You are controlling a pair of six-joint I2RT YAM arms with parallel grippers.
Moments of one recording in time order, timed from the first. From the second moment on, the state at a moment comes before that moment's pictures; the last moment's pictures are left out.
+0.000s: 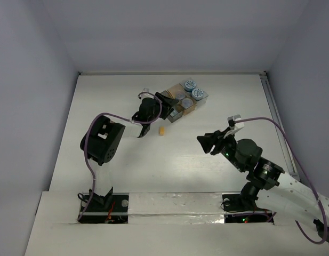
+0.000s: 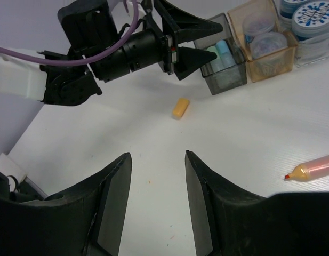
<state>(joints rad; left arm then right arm) -0.53 1.92 0.97 0.68 0.08 -1.33 0.92 0.59 0.58 -0.11 0.33 0.47</state>
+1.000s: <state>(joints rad) -0.73 1.03 0.47 0.58 0.05 -0.65 0.46 1.33 0.78 -0.33 0.37 0.51</state>
